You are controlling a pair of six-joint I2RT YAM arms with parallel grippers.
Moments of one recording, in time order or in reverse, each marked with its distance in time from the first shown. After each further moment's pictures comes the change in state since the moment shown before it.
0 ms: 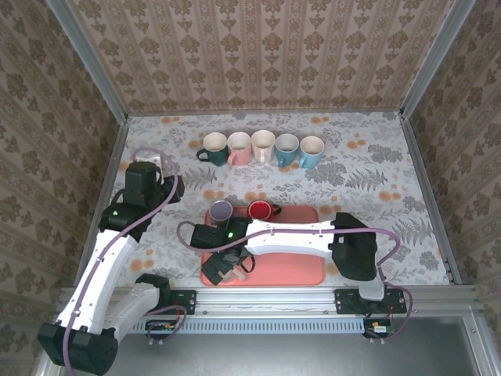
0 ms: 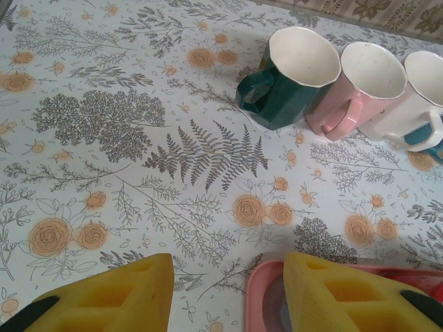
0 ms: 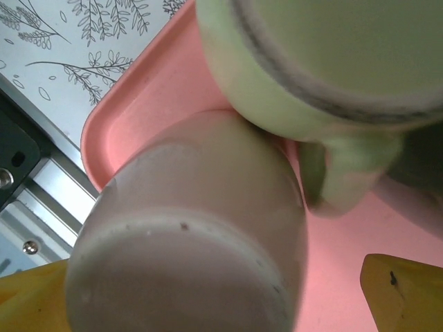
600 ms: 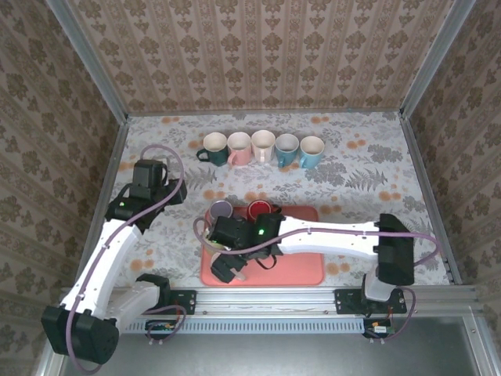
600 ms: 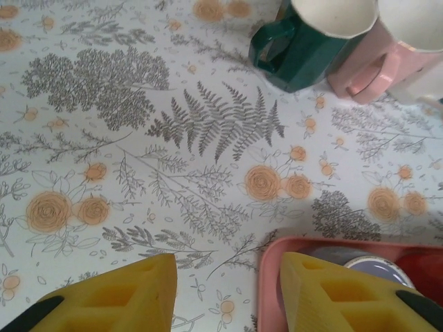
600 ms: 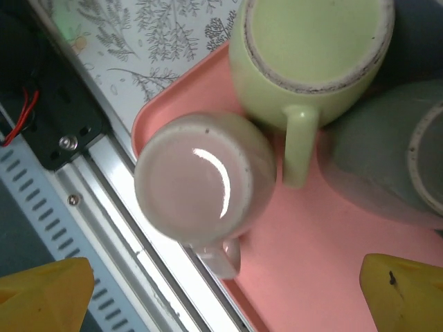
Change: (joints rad) left arm 0.000 0.077 0.000 -0.035 0.008 0.008; right arm -0.019 -0.248 -0.164 0.102 -0.008 -0.121
